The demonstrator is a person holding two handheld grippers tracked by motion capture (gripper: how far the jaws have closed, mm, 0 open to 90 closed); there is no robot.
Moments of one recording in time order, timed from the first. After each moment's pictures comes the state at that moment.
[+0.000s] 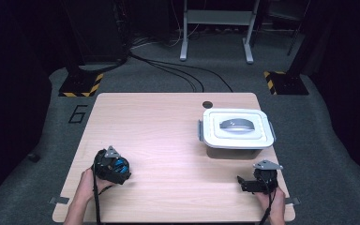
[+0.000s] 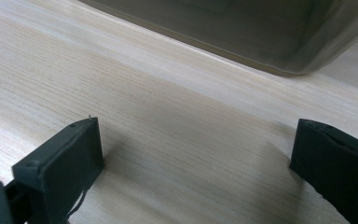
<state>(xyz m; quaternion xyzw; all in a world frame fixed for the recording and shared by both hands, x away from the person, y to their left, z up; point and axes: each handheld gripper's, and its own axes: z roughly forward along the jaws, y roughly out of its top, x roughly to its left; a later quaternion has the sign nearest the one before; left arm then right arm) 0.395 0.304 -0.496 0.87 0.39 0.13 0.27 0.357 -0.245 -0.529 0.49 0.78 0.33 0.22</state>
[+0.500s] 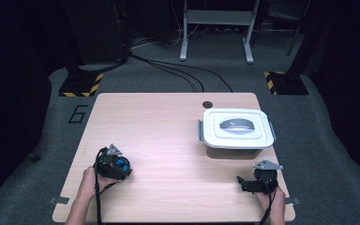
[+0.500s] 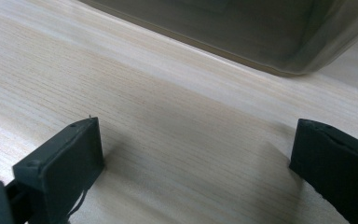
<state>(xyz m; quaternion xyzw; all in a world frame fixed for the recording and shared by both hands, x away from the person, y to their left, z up) 0.404 0.300 -0.501 0.86 0.40 0.14 0.26 0.357 -0.245 -0.529 0.49 0.78 0.33 0.22</state>
